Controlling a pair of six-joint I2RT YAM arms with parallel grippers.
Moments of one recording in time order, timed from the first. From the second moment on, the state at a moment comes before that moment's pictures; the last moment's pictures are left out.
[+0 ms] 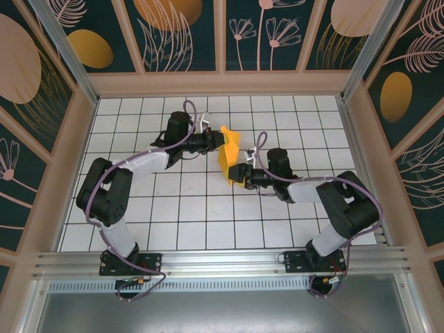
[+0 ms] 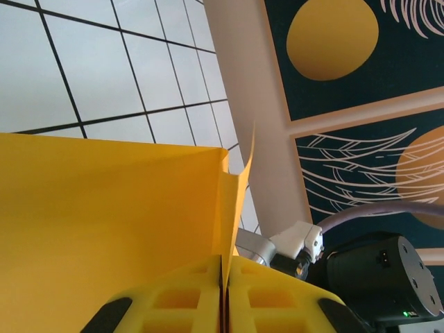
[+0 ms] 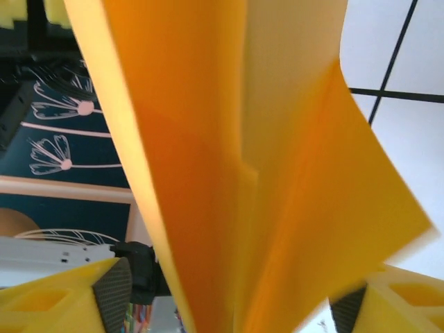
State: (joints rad) left arm -0.46 1.78 1.08 0.29 0.81 -0.94; right arm 0.51 1.59 0.54 0.68 -0.88 0.95
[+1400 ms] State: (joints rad) left arm -0.38 1.08 0.95 -0.20 0.00 -0.56; right arm 0.83 1.66 1.36 -0.87 0.35 0.44
